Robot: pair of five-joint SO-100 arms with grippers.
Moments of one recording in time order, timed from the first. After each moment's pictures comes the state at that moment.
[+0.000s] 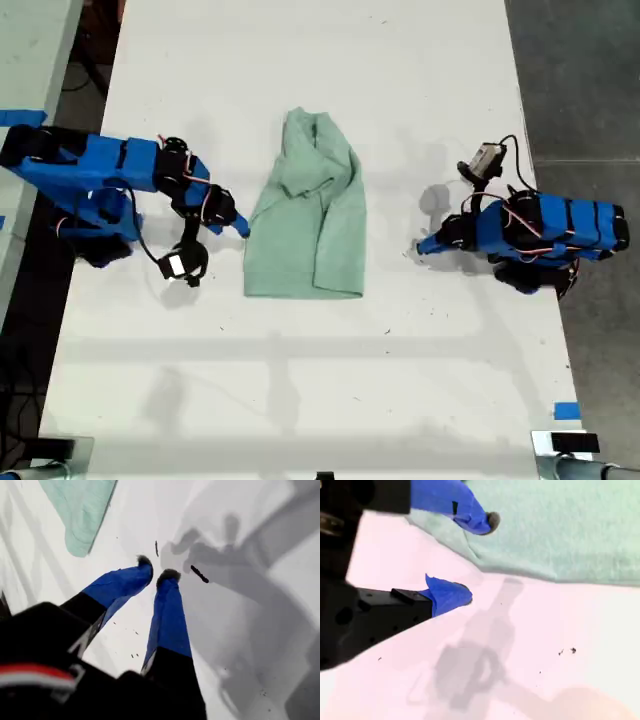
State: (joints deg) arm 0 -6.6 116.7 120.0 76.0 4.8; arm 1 6.7 200.4 174.7 76.8 -5.2
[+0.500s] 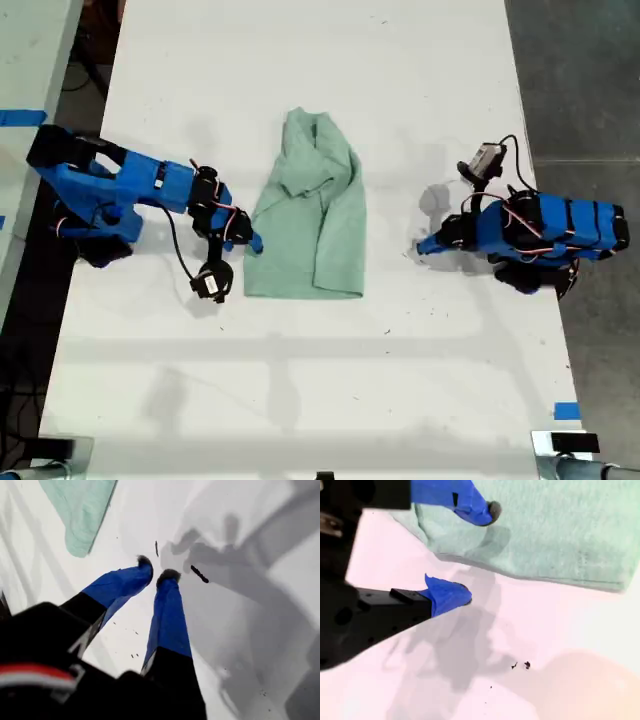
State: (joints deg) arm 0 -3.8 99.8 117.7 65.1 -3.0; arm 1 6.7 200.4 174.7 76.8 -5.2
